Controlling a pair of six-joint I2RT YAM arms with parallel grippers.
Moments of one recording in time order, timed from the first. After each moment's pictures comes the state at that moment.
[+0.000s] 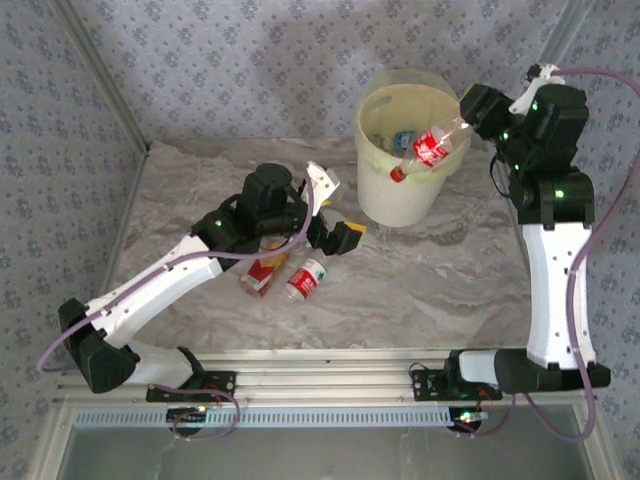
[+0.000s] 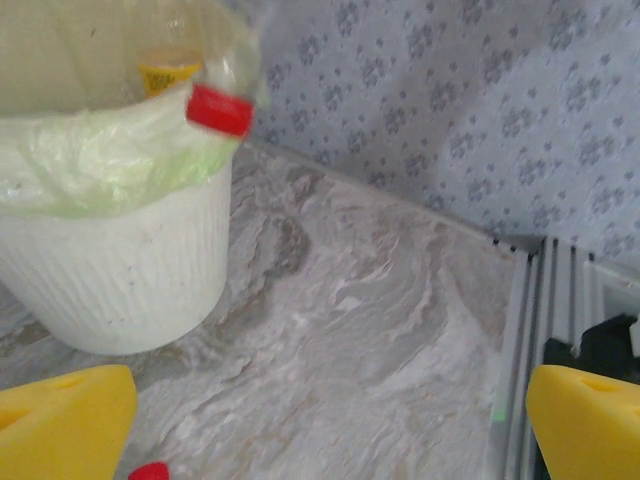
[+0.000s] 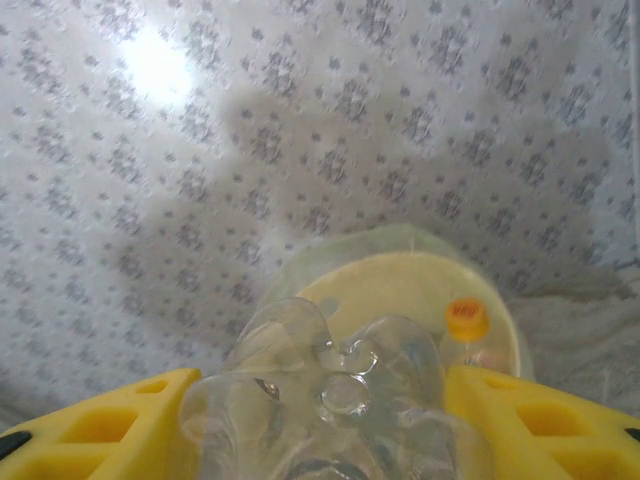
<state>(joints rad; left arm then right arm) -0.85 1.35 1.36 -0.39 0.33 -0.02 0.04 1.35 1.91 -0.70 -0.01 0.46</state>
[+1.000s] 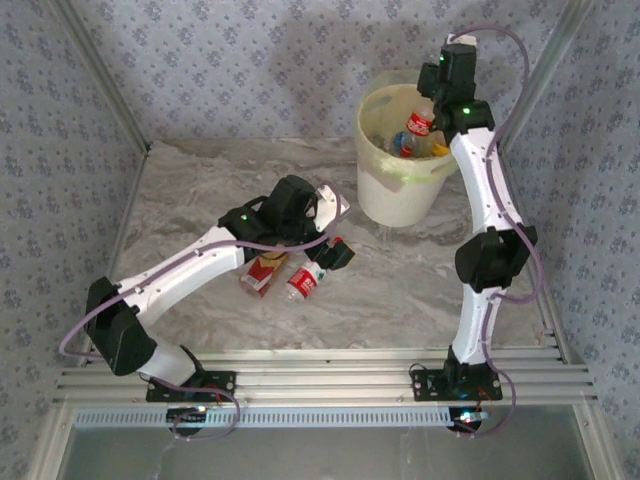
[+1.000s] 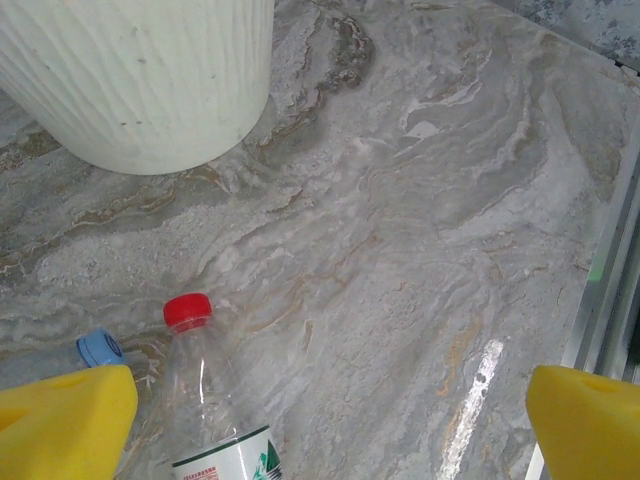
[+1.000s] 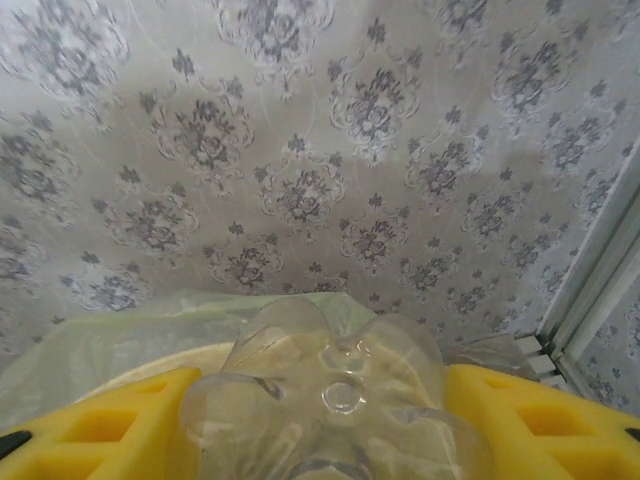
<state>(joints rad) -0.84 1.48 1.35 -0.59 0.24 0.06 0.15 2.04 2.31 -0.54 0.33 0.15</state>
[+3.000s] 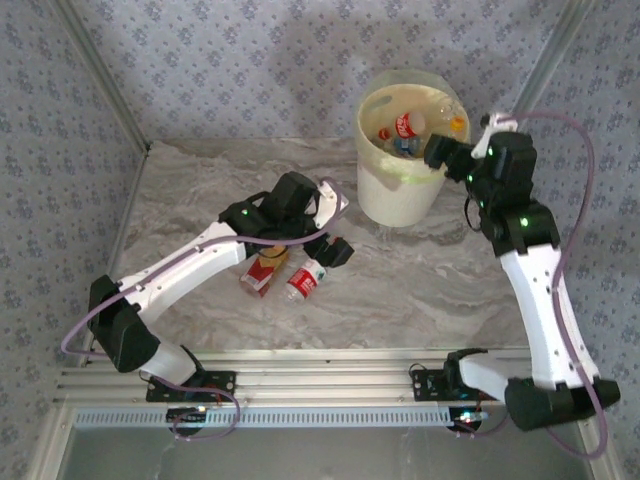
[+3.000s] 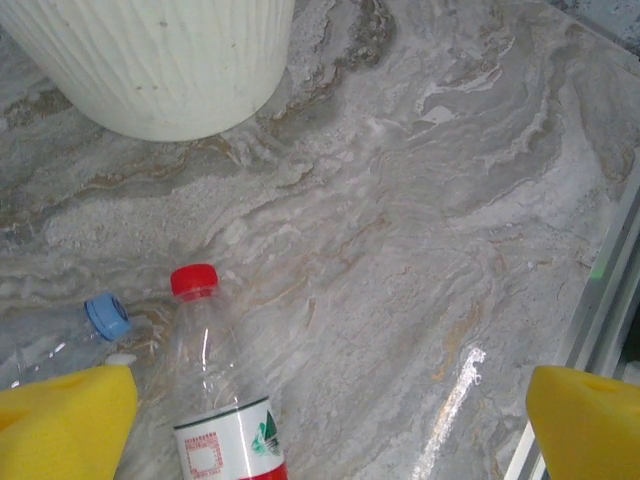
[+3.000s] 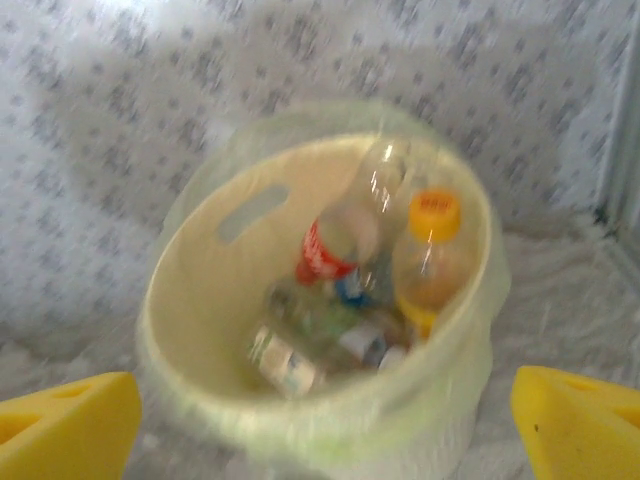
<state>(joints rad) -0.84 1.50 1.41 -0.70 0.20 0.00 0.16 1.05 1.35 -0.60 0.01 0.38</state>
